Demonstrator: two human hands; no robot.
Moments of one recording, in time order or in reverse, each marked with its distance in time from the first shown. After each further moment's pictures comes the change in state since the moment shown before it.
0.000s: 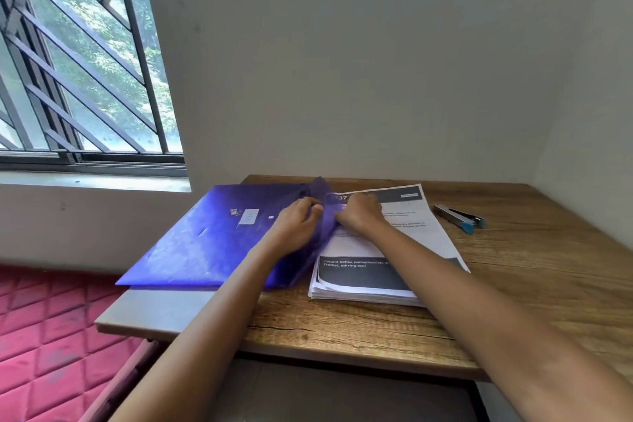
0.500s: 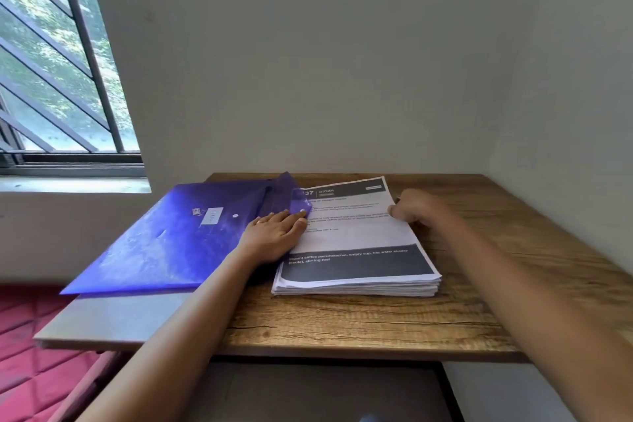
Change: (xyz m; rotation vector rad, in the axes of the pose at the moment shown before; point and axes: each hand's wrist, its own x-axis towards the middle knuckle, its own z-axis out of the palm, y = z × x) left_hand -0.001 -0.002 0.024 0.351 -0.311 -0.006; right_hand -0.025 0.100 -0.103 -0.218 -0.114 0.193
